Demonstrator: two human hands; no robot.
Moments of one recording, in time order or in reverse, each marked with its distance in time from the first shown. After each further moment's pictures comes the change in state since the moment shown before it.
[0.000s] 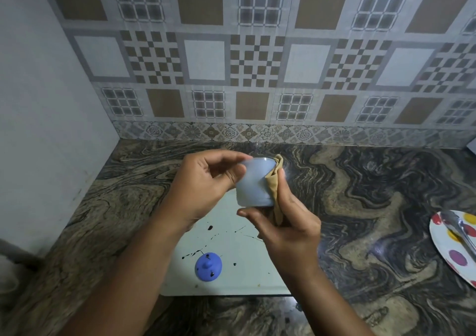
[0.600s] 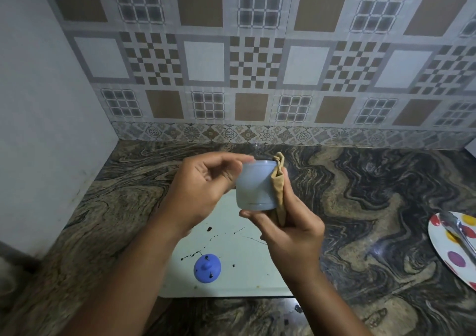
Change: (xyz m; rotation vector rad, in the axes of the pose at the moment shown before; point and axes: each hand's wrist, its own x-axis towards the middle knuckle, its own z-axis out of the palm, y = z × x) left_hand -0.005 0.004 0.000 0.003 -0.022 -0.006; right_hand 0.003 -0.004 -0.003 0.084 0.004 0.072
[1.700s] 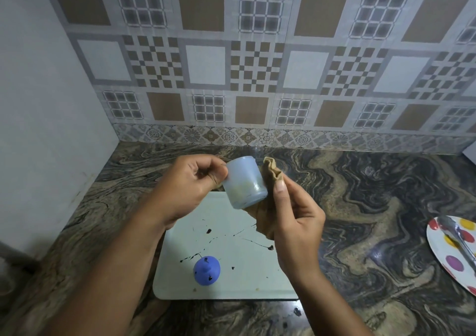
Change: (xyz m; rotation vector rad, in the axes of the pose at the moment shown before) left_hand 0.008 -0.005 -0.030 0.211 -0.029 -0.124; right_hand 0.013 -0.018 0.006 0.326 0.127 0.376
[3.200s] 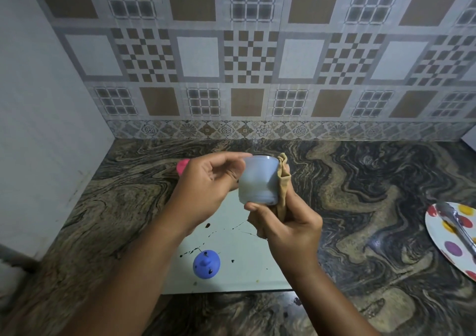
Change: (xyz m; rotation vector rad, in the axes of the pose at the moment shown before) left_hand -0.005 0.005 0.040 -0.161 0.015 0.038; right_hand -0.010 0.020 -0.019 -0.253 -0.067 -0.092
